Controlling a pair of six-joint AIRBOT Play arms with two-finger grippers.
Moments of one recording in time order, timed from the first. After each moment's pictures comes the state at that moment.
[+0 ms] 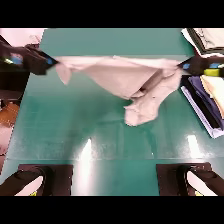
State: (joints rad) left arm -0.16 -0.99 1.56 1.14 -1.24 -1.31; right arm -0.09 -0.93 1.31 -0.98 1.16 1.44
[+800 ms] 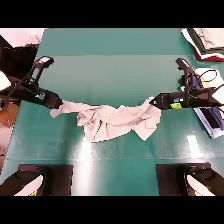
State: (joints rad) left arm -0.15 -1.00 1.11 1.31 -1.32 -1.28; right arm 0.19 -0.90 0.95 -1.00 1.10 1.50
